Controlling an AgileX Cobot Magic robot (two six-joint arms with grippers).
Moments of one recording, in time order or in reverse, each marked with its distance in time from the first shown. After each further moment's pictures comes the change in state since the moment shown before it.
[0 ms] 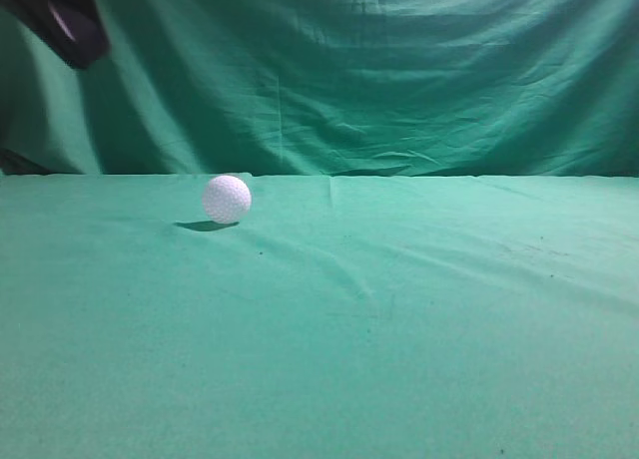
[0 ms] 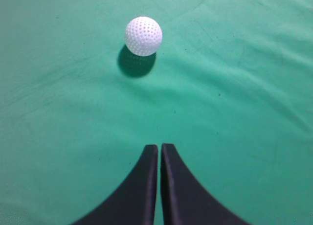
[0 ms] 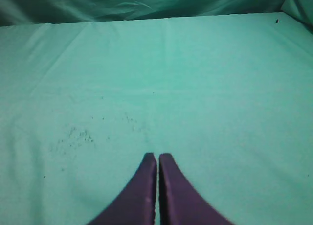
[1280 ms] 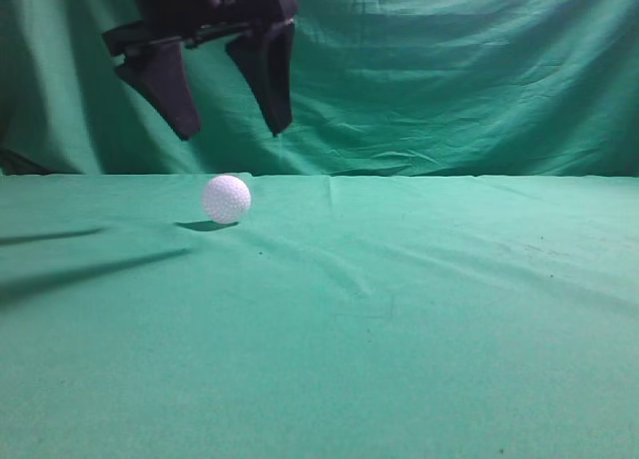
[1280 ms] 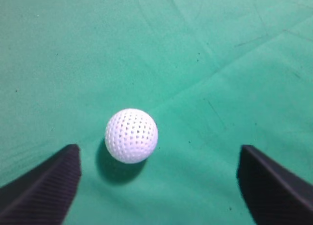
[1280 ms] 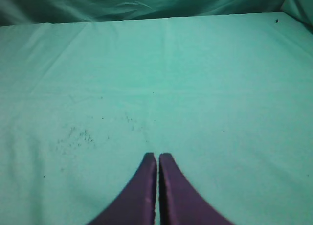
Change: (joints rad) left arm -0.107 0.479 -0.479 0.191 0.083 -0.287; right arm 0.000 0.000 0.000 0.000 0.000 0.000
